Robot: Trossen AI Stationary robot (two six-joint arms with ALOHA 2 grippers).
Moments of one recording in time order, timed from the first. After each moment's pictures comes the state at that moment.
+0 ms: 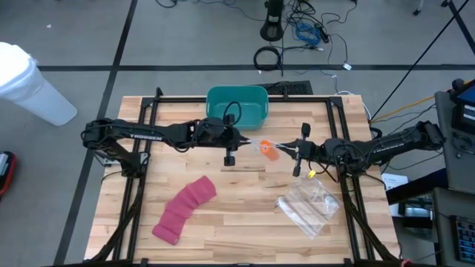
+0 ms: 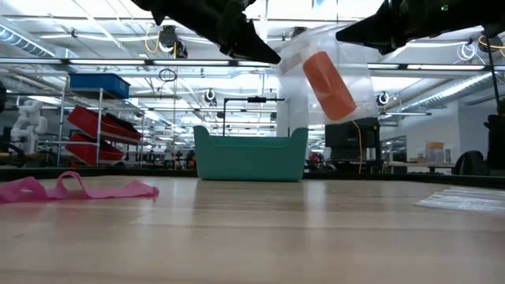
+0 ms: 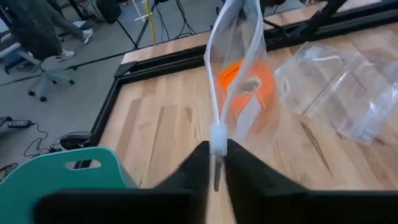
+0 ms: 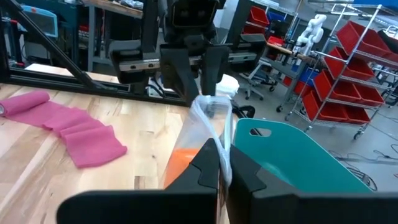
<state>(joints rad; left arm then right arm) 0.12 1.53 1.08 0.04 -0.01 0.31 0.14 0.87 0.42 0.38 0.41 -0.19</state>
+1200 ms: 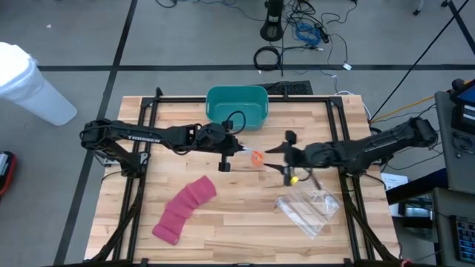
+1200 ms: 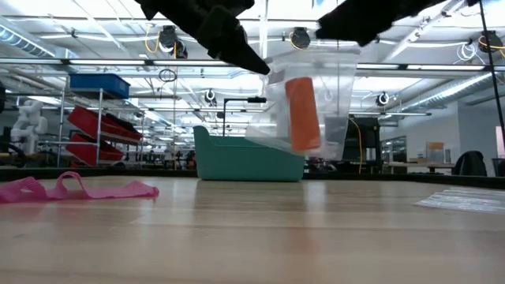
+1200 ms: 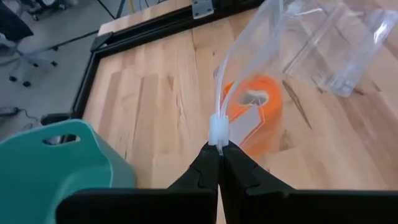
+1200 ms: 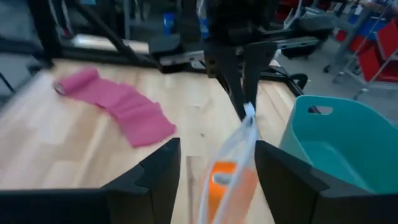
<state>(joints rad) 0.07 1.52 1.08 -0.11 -0.03 0.33 0.21 1.09 0.69 0.09 0.34 -0.04</state>
